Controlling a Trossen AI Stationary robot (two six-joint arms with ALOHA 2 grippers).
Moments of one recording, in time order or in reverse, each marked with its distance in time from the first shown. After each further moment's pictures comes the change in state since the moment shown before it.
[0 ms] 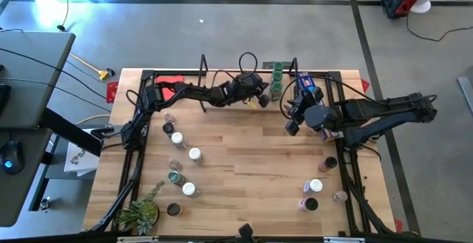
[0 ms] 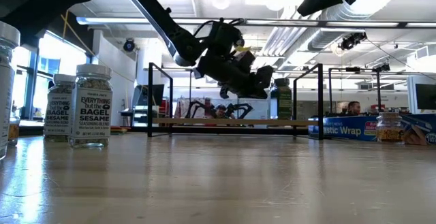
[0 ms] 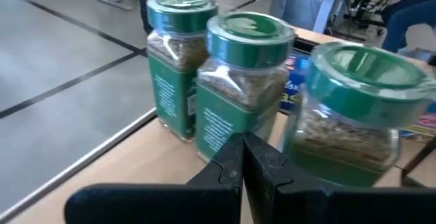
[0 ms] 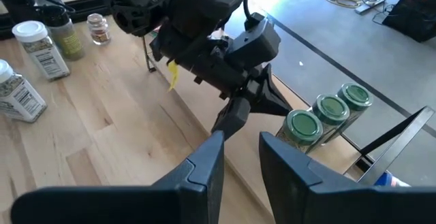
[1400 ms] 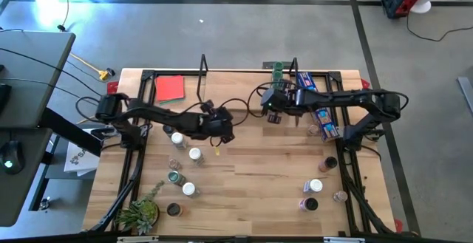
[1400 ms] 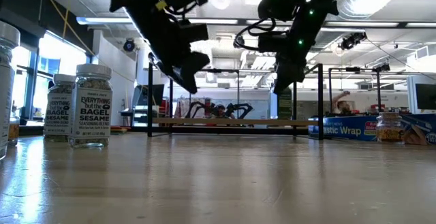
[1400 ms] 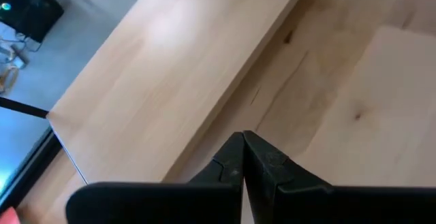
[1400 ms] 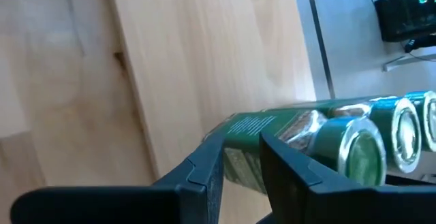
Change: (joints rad) left arm -0.391 -0.518 -0.388 -0.818 -0.510 -0.191; right arm -0.392 0.492 0.000 0.180 -0.181 -0.638
